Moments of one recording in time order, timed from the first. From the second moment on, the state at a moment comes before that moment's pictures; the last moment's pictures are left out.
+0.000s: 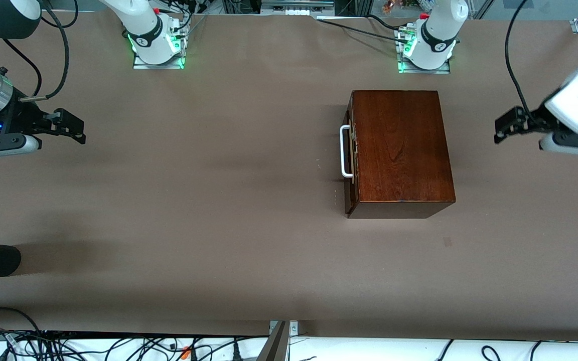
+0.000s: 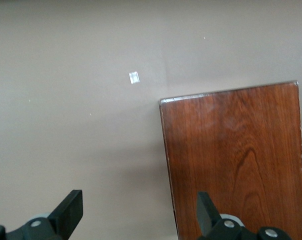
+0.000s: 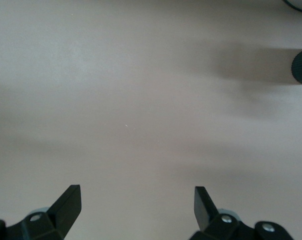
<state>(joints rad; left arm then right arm) 0.03 -0.01 -0.10 -1.66 0.00 1.66 0.04 0.18 0.08 -0.11 -1.59 0.01 1.68 -0.07</state>
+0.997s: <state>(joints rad) 0.07 -0.02 -0.10 -1.68 0.00 1.67 0.02 0.18 0.08 -0.11 -1.59 0.01 1.68 -0.06</state>
